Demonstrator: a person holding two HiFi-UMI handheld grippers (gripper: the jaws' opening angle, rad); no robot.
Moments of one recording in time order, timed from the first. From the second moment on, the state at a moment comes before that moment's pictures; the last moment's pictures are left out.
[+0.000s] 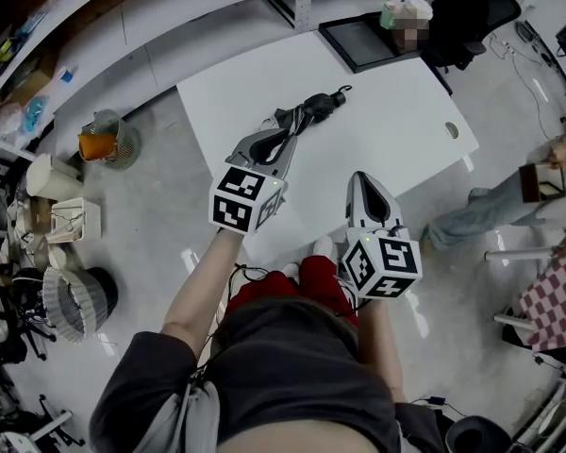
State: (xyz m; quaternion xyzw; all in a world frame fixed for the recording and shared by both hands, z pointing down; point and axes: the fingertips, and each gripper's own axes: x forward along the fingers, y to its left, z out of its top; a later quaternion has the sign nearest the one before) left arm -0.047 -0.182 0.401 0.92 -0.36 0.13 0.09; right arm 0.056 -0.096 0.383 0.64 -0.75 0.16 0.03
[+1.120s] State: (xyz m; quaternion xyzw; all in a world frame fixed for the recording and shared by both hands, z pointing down) left arm 0.006 -0.276 0.477 0.89 -0.31 0.33 0.09; right arm 0.101 -0.185 0.416 0.61 -0.77 0.21 0.06
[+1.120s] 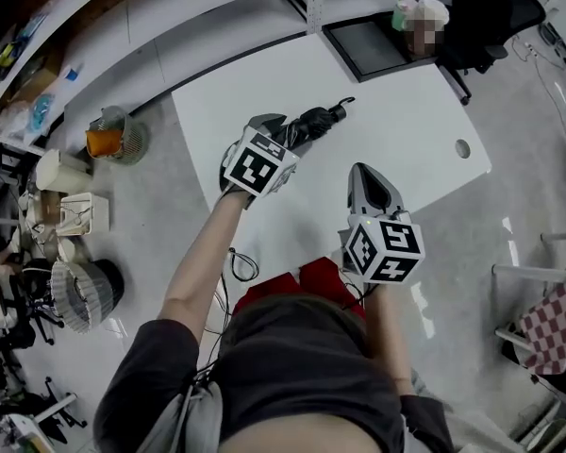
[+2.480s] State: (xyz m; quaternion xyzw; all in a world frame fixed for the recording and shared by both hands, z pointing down) left arm 0.025 -0.319 0.565 0.83 -0.25 0.48 0.11; right arm 0.119 -0.231 0.450 0.57 -0.78 0.24 0.09
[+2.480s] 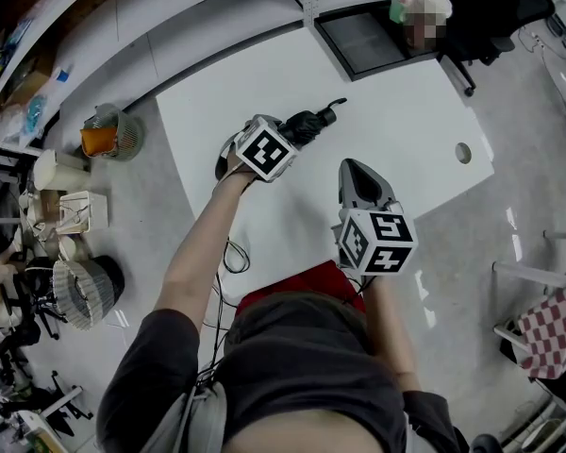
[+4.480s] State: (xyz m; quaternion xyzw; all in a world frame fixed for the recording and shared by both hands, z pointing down) left arm 0.030 -0.317 0.594 0.84 -0.23 0.49 0.04; right arm 0.115 -0.250 0.472 0.55 -0.79 0.26 0.11
